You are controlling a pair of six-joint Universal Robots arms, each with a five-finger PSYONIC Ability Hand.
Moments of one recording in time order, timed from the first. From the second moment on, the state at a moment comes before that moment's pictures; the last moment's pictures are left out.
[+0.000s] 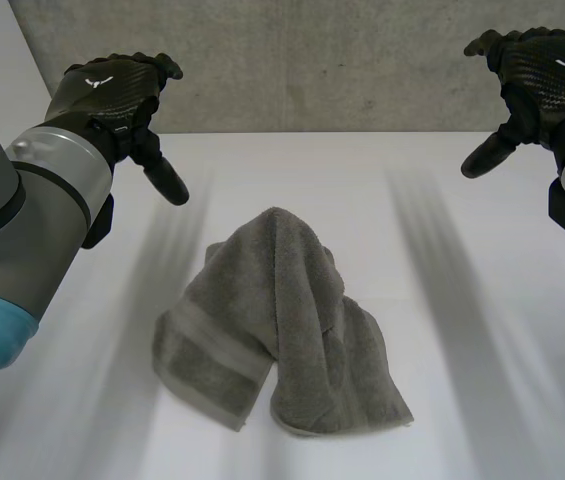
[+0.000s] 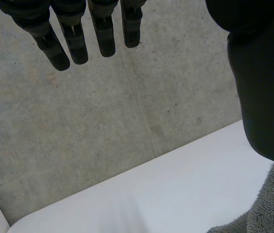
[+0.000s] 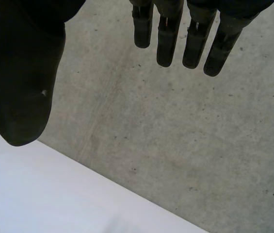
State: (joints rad) left arm 4.15 -1.78 -1.21 2.97 -1.79 3.19; right arm 1.88 -1.53 1.46 -0.03 1.51 3.07; left_hand 0.27 0.26 0.25 0.27 0.23; right_hand 0.23 0.43 0.25 0.26 0.06
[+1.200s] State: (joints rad) left arm 4.04 -1.99 -1.83 3.30 -1.62 3.24; right arm 2.02 -1.33 2.05 -0.17 1.22 2.71; left_hand 0.40 0.39 0.40 0.39 0.40; right_hand 0.48 0.46 0.47 0.47 0.31
